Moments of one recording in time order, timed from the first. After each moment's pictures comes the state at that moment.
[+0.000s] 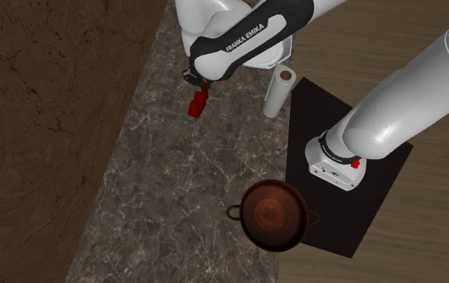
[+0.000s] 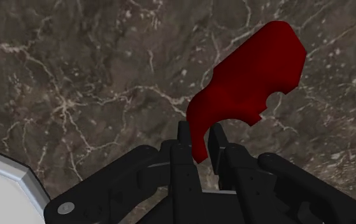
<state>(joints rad) -0.07 0.00 0.33 -2.42 0.01 2.44 0.83</state>
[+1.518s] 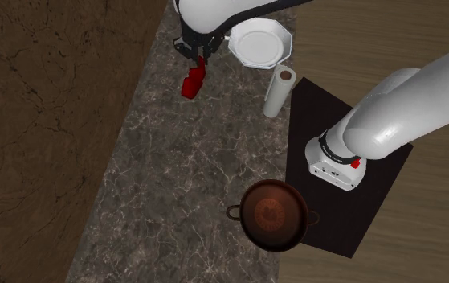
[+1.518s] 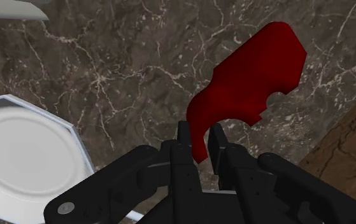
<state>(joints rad) -0.07 -0.19 0.32 -2.28 0.08 2.11 0.78</state>
